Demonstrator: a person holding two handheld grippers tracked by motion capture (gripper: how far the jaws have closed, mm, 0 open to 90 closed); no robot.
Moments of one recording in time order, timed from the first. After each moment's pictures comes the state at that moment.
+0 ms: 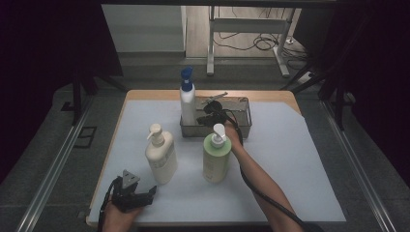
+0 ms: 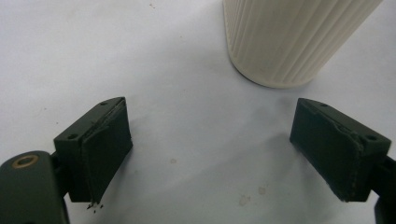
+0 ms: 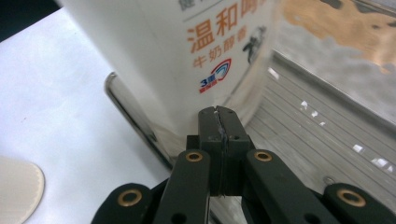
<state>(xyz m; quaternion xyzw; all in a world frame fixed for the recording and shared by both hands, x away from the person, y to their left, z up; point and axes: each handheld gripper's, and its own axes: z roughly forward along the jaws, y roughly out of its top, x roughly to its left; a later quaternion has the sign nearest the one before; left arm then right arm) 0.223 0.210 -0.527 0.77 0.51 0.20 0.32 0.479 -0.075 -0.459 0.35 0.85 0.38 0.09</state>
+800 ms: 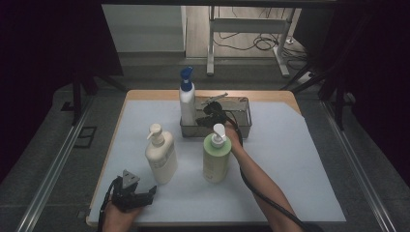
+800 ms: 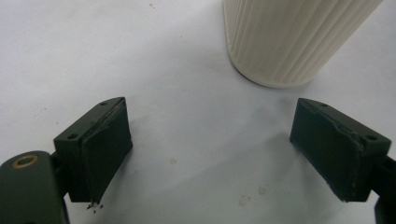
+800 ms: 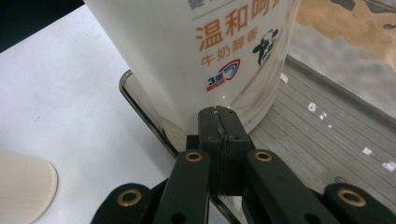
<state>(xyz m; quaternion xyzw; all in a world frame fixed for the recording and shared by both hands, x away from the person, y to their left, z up) 0.223 0.210 -0.527 0.77 0.51 0.20 0.32 0.476 -0.076 -0.459 0.34 0.85 0.39 0.07</state>
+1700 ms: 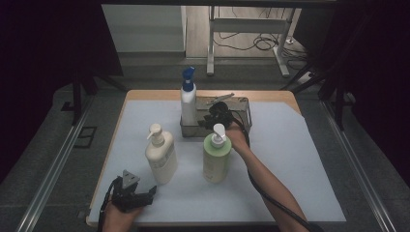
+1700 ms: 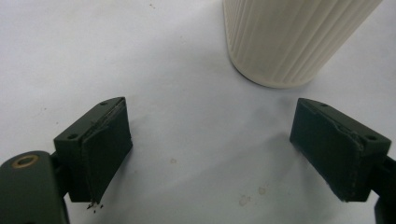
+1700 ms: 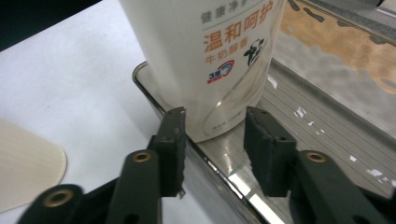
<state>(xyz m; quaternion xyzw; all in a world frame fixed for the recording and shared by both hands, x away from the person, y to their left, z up) 0.223 0.210 -0.527 0.77 0.51 0.20 0.32 0.460 -0.092 -0.442 0.33 0.85 0.39 0.10</state>
